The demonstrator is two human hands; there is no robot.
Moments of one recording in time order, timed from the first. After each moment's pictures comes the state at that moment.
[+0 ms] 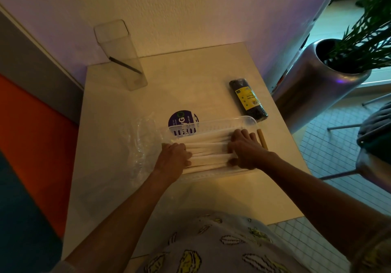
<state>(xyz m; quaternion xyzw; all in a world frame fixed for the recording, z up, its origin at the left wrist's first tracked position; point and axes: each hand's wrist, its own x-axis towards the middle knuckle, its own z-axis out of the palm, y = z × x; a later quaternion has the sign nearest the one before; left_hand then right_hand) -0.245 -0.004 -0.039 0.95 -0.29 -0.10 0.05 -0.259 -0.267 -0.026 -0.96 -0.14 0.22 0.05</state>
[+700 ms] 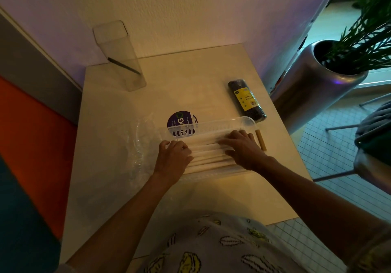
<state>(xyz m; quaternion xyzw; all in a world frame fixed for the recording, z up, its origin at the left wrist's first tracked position) -0.252 -0.007 -0.048 0.96 -0.25 0.03 0.09 -0.264 -0.266 -0.035 -0.97 -0.12 0.13 0.15</state>
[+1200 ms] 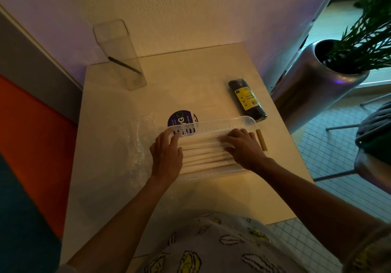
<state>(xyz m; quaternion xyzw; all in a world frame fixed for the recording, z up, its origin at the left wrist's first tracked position) -0.254 -0.005 -0.045 0.98 -0.09 0.05 0.17 -0.265 -0.264 -0.044 -0.98 -0.11 0.06 0.17</state>
